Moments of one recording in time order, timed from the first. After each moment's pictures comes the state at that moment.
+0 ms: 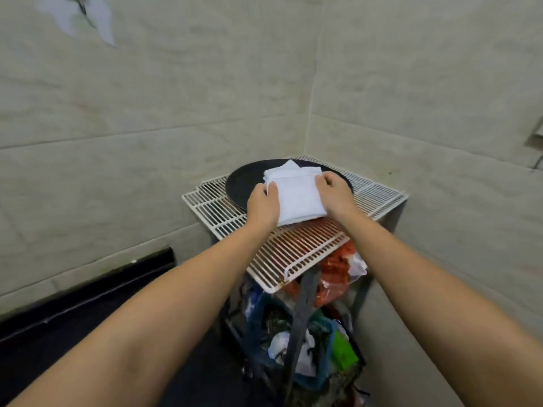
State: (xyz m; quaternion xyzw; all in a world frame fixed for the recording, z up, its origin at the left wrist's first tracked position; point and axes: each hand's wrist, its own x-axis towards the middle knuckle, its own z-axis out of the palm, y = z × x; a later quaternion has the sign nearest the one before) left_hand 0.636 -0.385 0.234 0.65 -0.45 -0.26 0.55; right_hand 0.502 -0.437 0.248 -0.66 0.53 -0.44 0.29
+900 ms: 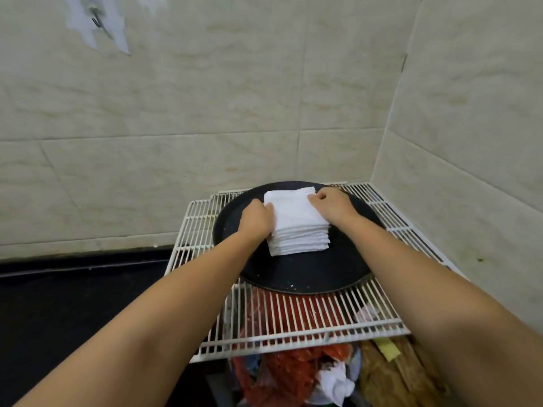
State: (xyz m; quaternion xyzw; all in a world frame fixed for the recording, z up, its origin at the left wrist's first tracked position) left_hand 0.635 -0.550 0.212 0.87 -0.27 -0.11 0.40; right_hand 0.528 -0.680 0.233 -0.85 0.38 -0.19 0.31
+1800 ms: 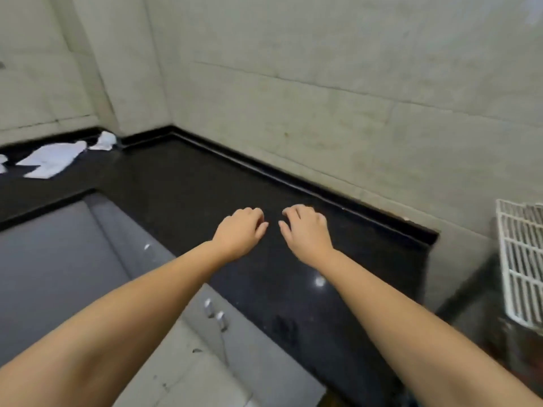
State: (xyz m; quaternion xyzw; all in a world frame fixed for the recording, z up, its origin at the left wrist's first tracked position) left_hand 0.702 0.078 0.154 0.98 -0.13 0.07 0.14; right_hand 0.700 -0.088 0.141 -0.97 -0.13 -0.18 0.10
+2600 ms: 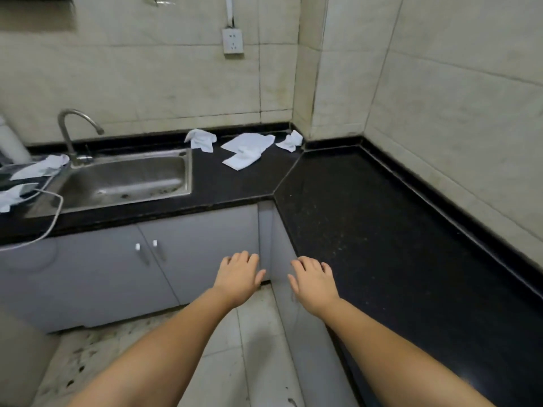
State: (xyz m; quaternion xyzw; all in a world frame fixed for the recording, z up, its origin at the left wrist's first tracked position) left_hand 0.787 0.492 0.057 0.97 0.23 -0.06 0.05; right_hand 0.893 0.339 0.033 -0.90 -0.43 0.03 0.06
